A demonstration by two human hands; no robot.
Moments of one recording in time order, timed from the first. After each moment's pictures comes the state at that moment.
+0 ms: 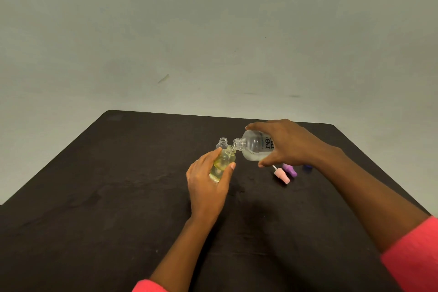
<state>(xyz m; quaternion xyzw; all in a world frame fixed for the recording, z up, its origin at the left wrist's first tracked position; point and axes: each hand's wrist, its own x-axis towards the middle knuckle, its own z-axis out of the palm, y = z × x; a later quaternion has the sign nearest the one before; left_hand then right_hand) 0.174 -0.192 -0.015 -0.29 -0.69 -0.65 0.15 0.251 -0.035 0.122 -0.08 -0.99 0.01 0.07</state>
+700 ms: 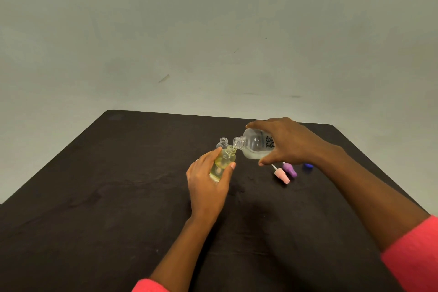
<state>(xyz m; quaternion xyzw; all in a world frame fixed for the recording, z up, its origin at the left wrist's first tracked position) 0.173 -0.192 -0.014 -0.29 -0.68 -0.66 0.15 0.250 -0.036 0.126 -0.08 -0.99 0.00 0.06</state>
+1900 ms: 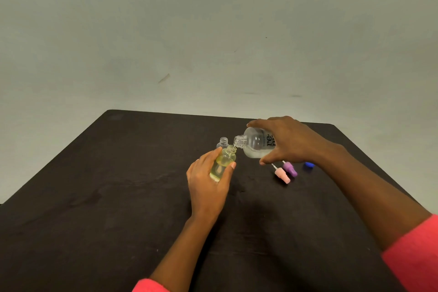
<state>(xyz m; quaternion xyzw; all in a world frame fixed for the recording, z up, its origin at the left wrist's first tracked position) 0.173 -0.192 -0.014 -0.29 -0.69 -0.65 0.15 0.250 -0.033 0.126 -0.08 -0.99 0.00 0.07</state>
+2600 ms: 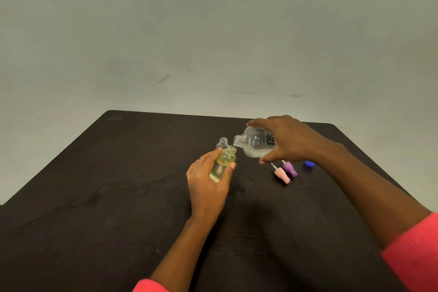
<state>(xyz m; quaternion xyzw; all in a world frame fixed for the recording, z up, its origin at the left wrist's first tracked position) 0.174 -0.192 -0.014 -0.29 -0.69 -0.65 0.15 0.248 -0.031 0.127 -0.08 -0.99 0.00 0.07</state>
